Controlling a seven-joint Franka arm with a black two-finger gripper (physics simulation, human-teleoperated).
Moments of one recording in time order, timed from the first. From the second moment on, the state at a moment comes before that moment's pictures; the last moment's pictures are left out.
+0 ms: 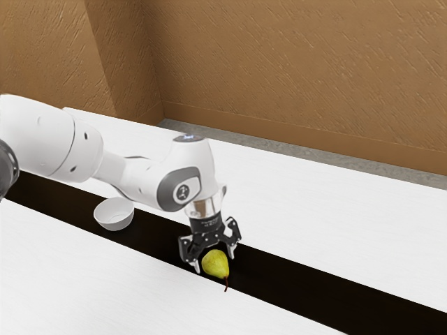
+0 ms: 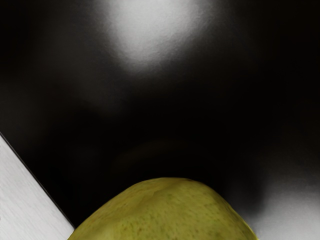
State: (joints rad) arm 0.03 0.39 -0.29 -2.04 -0.09 2.30 -1.16
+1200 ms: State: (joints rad) arm 0.10 0.30 -0.29 -1.99 -0.07 2.24 -1.24
